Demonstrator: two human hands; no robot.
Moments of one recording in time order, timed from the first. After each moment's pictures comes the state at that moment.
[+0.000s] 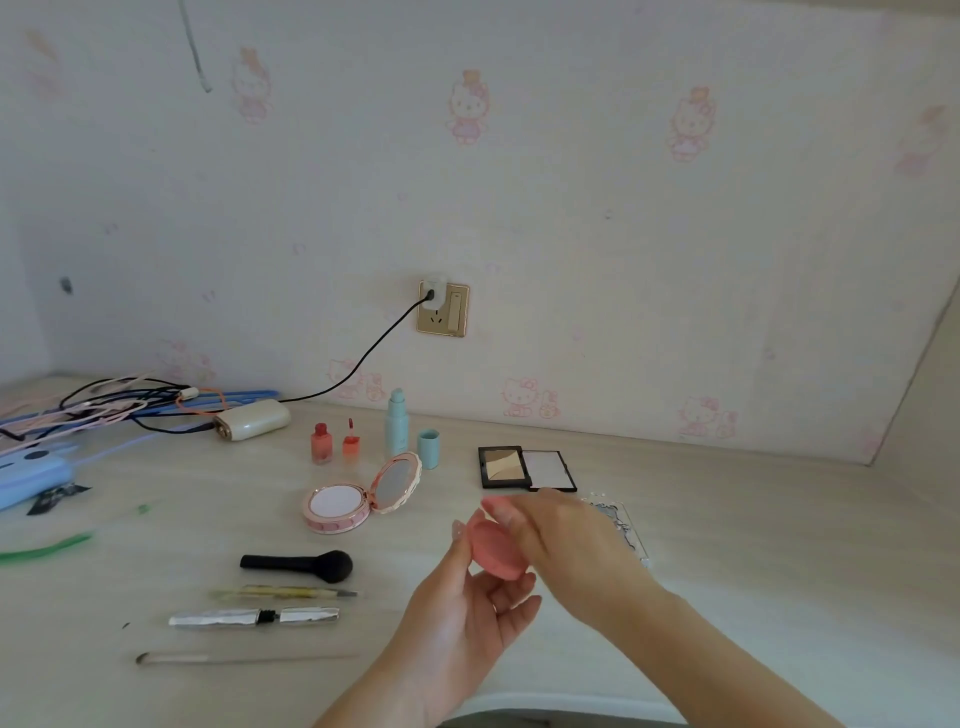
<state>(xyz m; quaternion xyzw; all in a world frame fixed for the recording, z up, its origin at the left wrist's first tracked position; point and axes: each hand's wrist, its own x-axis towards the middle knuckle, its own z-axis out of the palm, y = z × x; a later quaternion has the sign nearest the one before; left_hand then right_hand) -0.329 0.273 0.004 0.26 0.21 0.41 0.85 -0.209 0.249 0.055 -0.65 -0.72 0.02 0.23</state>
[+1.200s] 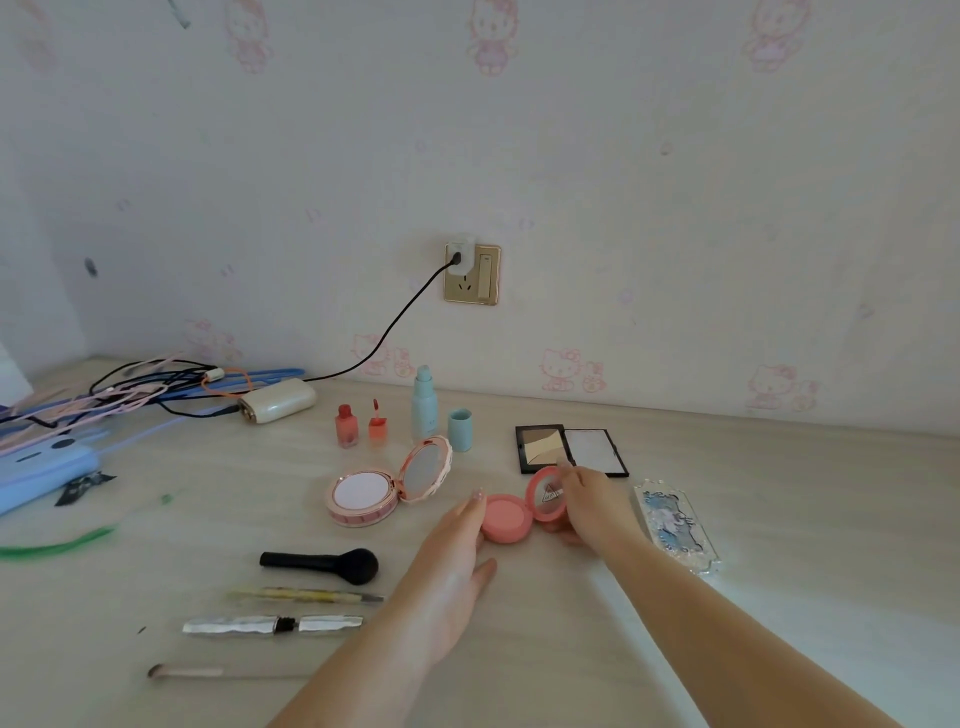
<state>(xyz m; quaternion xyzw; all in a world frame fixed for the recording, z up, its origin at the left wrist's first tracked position) -0.334 0.344 -0.009 0.34 0.44 0.43 0.71 -0.175 0.369 -0.011 -0.73 -0.45 0.30 0.41</state>
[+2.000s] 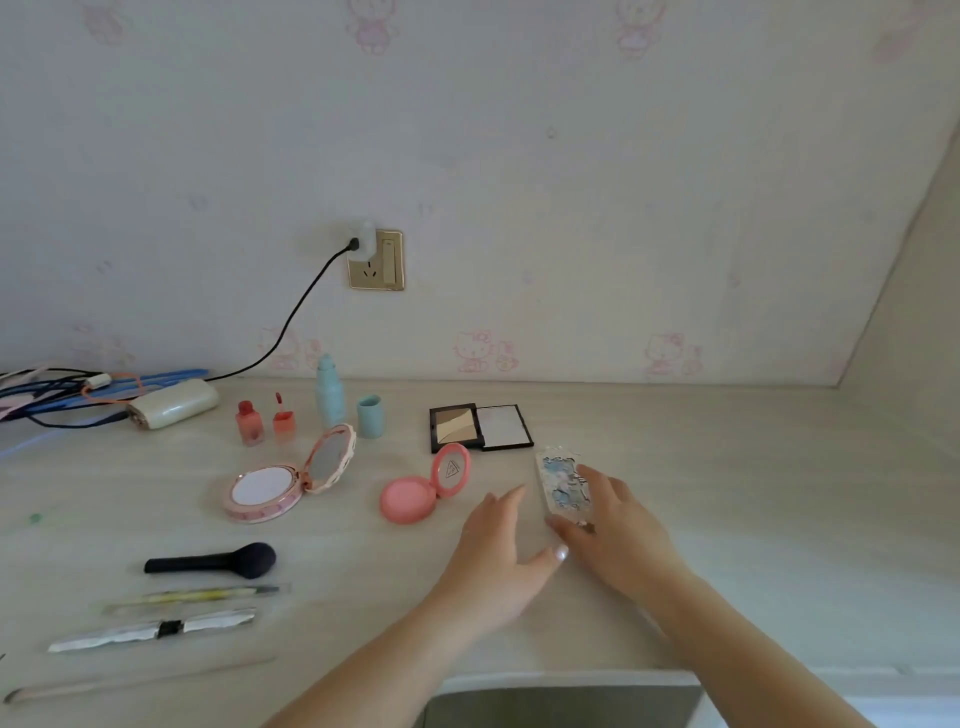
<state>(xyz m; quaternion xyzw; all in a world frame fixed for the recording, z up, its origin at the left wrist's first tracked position) -0.250 0.303 -0.032 0.80 0.40 0.23 0.38 -0.095 0.268 -0.027 -0.80 -0.54 0.09 0.23</state>
